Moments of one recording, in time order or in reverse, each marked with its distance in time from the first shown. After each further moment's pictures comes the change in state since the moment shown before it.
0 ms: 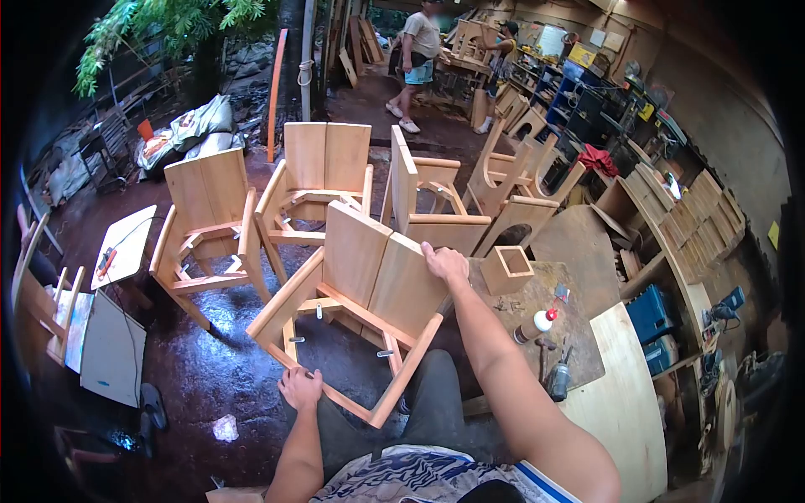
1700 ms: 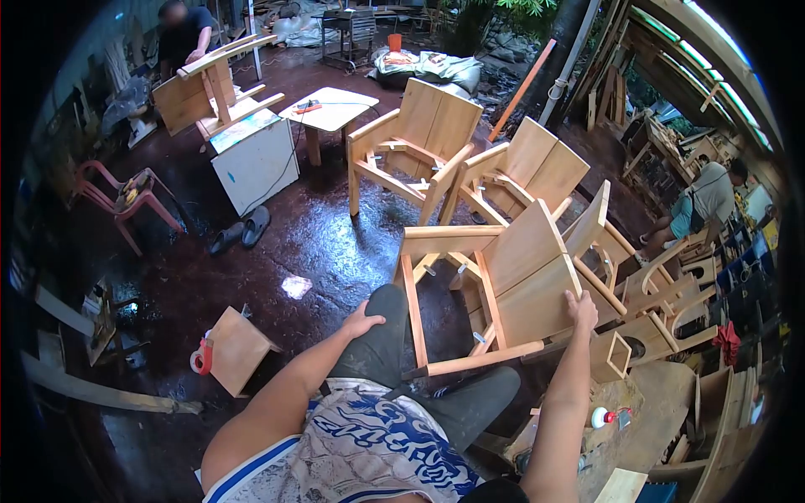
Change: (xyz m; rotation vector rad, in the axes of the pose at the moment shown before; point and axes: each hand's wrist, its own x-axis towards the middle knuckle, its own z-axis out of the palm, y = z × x) left_hand -0.090 -0.117 -0.012 -0.720 -0.318 -0.391; right_hand -0.007 0.042 0.014 -0.072 0.151 -0.310
